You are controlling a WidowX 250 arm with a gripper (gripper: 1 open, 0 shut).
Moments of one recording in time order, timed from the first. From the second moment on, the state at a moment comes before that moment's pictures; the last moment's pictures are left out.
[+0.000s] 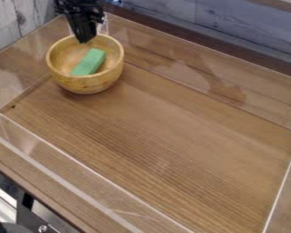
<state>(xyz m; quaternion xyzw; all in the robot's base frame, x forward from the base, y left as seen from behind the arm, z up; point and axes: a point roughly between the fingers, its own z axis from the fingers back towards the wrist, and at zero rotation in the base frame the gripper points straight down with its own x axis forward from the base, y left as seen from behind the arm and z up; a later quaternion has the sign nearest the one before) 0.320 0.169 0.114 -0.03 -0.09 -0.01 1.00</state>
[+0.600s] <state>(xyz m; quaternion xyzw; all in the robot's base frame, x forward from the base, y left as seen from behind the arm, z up) 0.311 0.143 0.111 -0.04 -0.10 -0.02 0.99</state>
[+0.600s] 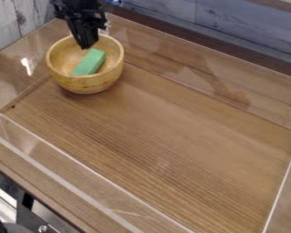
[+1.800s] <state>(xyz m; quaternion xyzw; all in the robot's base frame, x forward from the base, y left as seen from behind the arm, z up) 0.300 0.076 0.148 -0.05 -0.09 -0.07 0.99</state>
